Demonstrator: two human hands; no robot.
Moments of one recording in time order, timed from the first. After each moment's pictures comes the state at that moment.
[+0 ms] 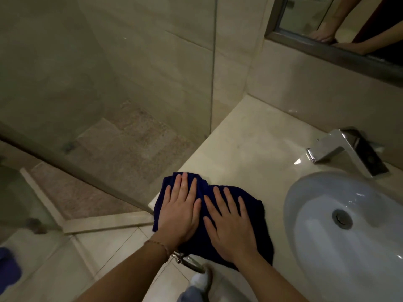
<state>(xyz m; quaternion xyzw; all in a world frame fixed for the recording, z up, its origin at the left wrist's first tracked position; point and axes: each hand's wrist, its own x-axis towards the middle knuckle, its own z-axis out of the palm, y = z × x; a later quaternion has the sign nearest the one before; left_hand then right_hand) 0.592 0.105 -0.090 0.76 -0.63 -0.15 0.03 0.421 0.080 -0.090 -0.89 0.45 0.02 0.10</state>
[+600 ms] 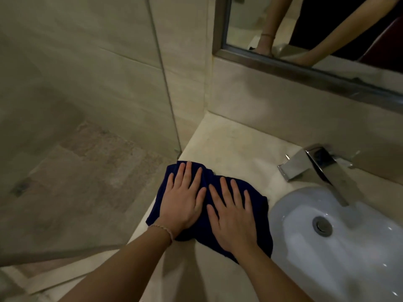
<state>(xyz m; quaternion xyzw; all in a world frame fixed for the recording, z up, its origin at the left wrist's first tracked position) 0.568 -0.067 -0.087 0.67 -0.72 -0.15 0.02 0.399 -0.044 -0.083 -0.80 0.59 0.02 0.09</state>
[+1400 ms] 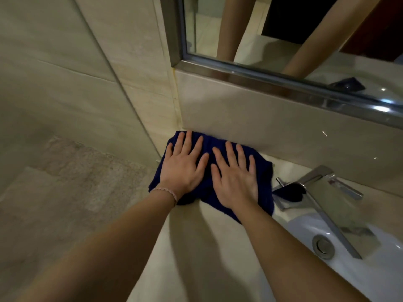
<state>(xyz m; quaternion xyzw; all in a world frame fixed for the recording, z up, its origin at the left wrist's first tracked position) 0.533 -0.255 -0.087 0.65 -0.74 -0.15 0.04 0.373 -0.222 -0.084 -0.73 0.68 0.00 0.07</state>
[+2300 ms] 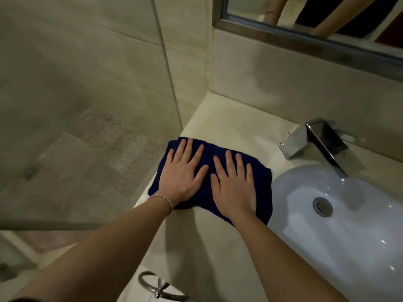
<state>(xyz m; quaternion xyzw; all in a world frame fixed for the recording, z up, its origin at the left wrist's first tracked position) 0.569 -0.062 -0.086 0.67 -0.73 -0.15 0.03 0.396 -0.049 -0.089 -0.78 0.62 0.03 0.08</state>
